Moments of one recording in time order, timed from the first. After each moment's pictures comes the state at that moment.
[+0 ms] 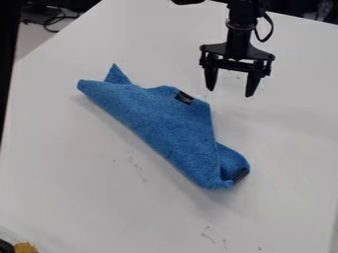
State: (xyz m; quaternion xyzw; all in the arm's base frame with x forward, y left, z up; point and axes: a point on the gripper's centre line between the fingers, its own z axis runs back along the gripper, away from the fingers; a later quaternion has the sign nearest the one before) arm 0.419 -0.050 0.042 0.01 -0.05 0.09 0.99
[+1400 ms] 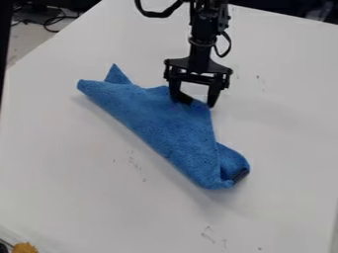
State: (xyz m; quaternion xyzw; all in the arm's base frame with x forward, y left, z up) arm 0.401 0.004 0.011 0.04 -0.02 0.15 0.99
